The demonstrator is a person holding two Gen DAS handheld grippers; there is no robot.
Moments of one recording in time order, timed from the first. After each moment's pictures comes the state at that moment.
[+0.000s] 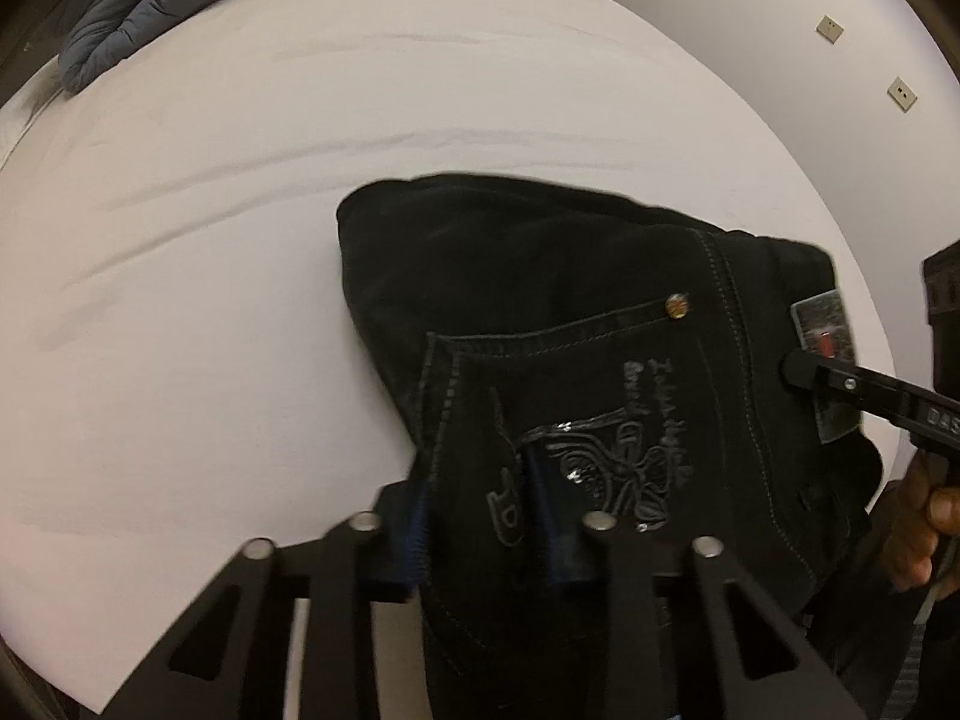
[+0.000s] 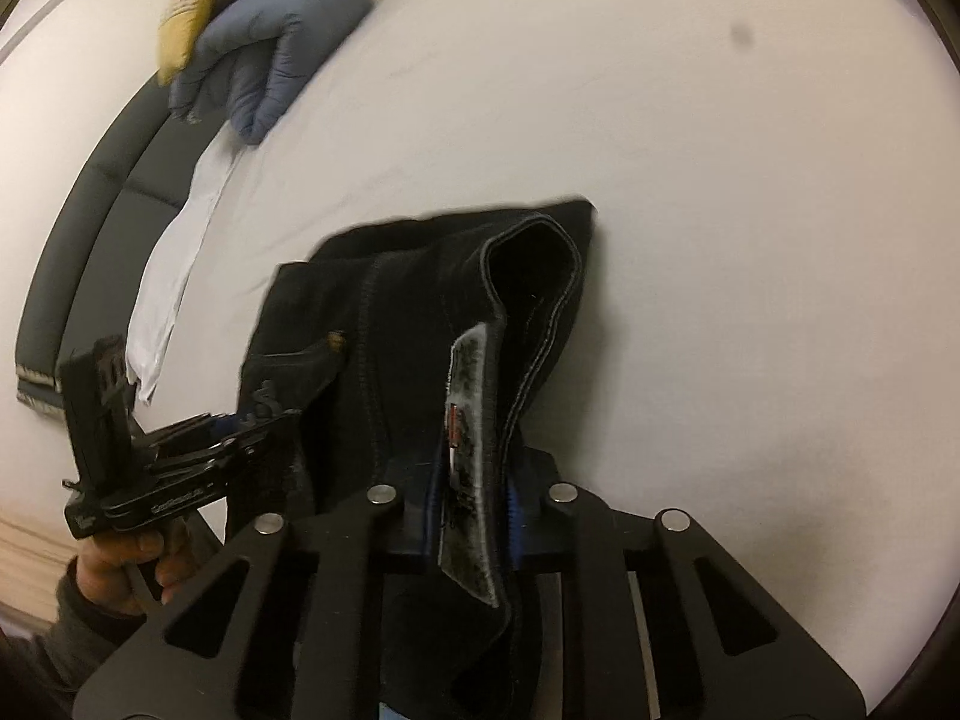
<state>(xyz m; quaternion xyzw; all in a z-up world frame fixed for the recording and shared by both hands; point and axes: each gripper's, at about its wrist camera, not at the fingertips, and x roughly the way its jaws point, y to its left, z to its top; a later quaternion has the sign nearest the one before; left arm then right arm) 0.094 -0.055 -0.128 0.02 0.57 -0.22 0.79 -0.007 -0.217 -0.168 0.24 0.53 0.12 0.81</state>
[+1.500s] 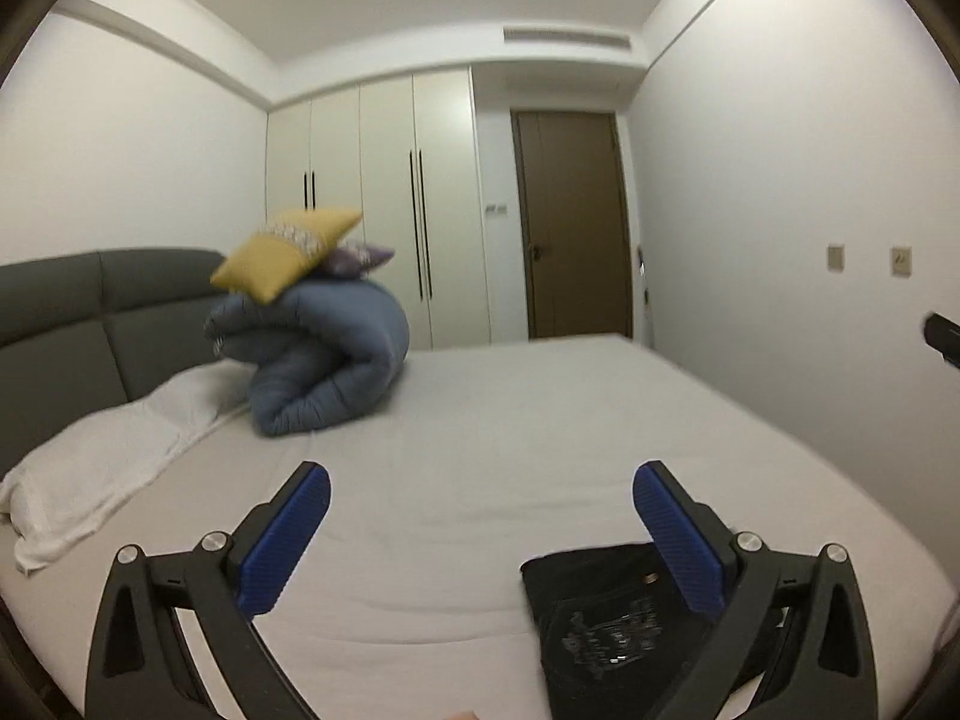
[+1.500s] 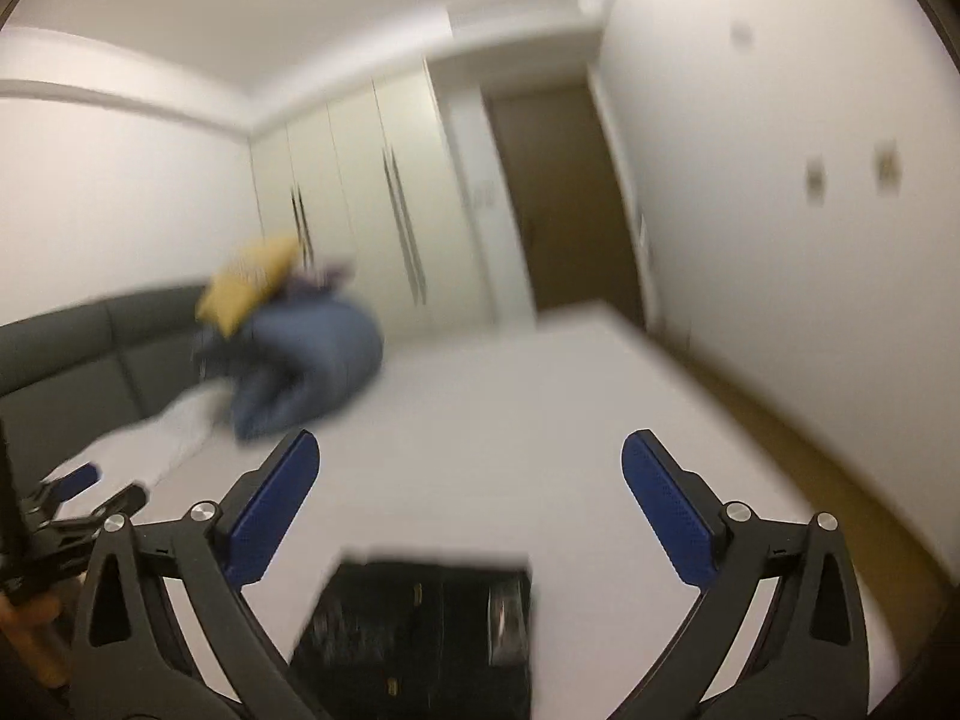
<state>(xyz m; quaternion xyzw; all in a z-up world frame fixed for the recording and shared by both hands) -0.009 -0.029 0.089 0.03 0.11 -0.09 0.99 -0.134 -0.245 0.081 0.09 0.07 -0.04 0.99</state>
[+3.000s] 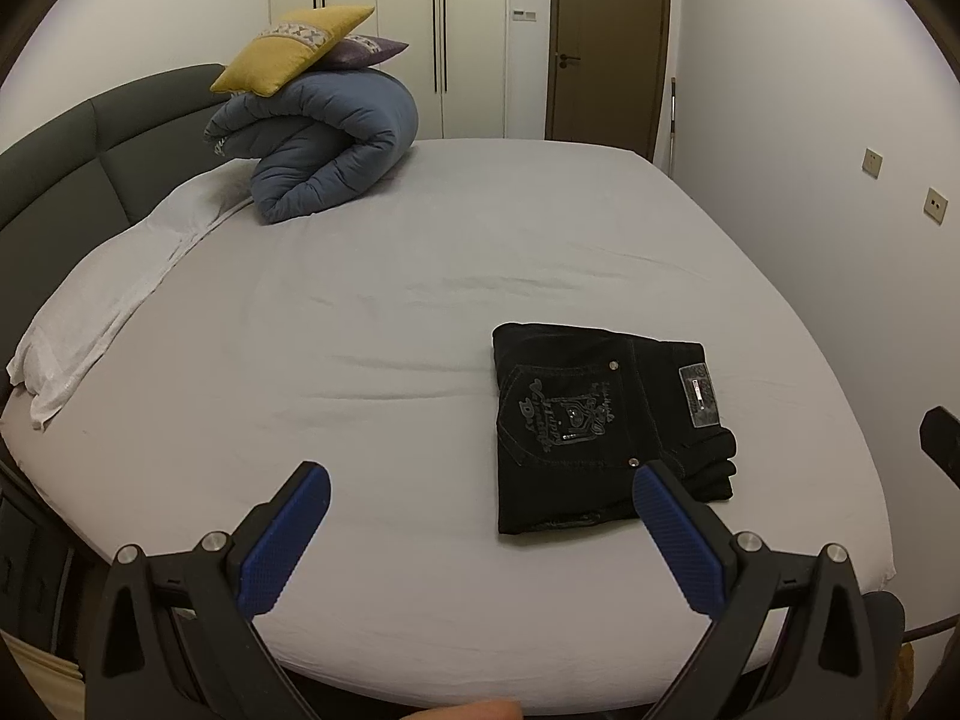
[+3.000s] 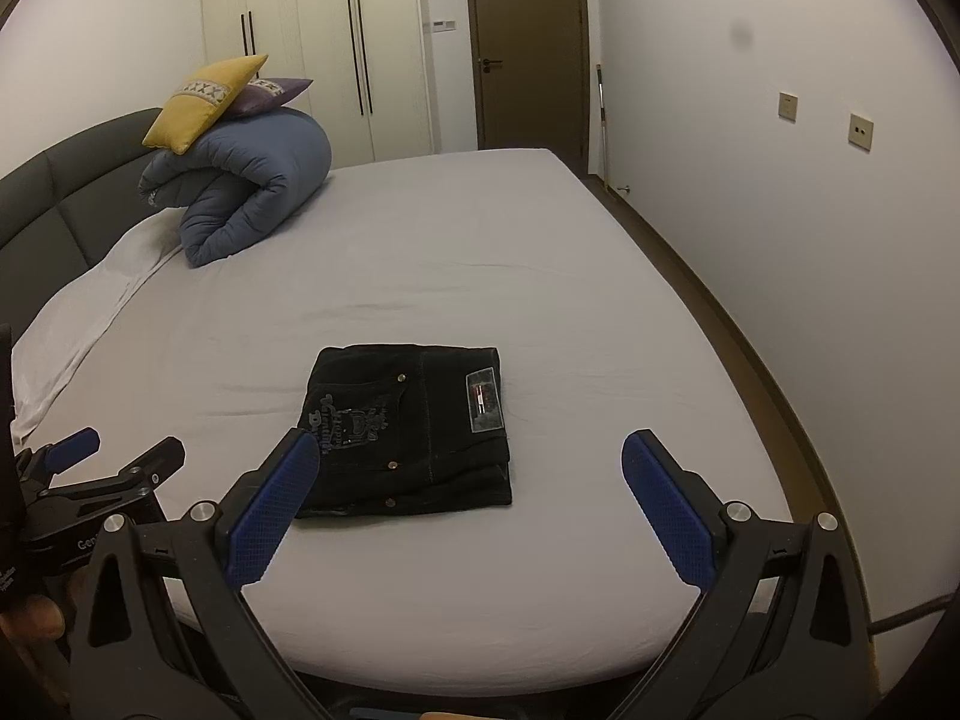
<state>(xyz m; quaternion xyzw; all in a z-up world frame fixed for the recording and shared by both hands) -0.043 -0.050 0.043 0.01 0.38 -0.06 0.92 -0.171 -0.169 0.067 0.05 0.34 -0.10 0.93</state>
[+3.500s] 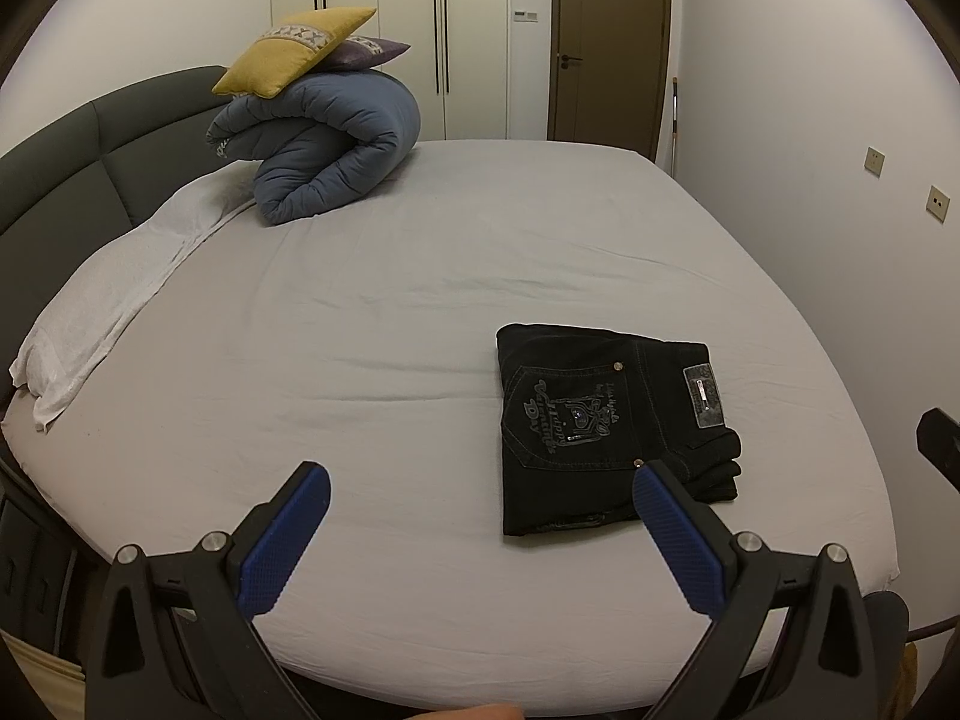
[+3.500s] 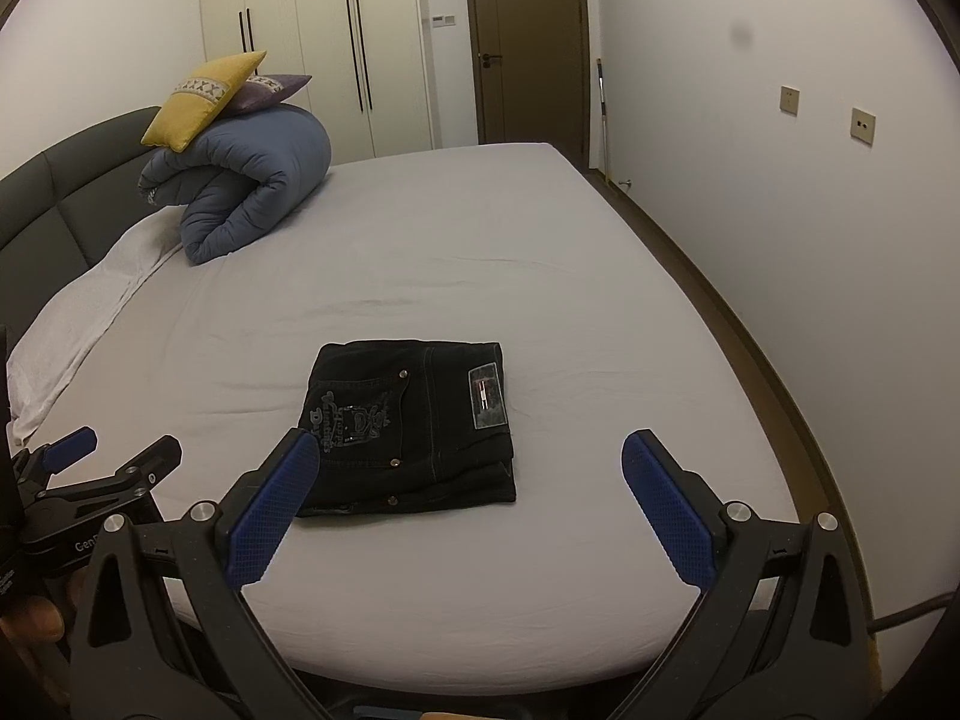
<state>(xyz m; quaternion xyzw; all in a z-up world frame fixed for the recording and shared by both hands) -0.042 -0.050 0.042 0.01 0.38 -0.05 0.92 -0.168 -0.167 0.064 0.06 0.34 -0.09 0.93</state>
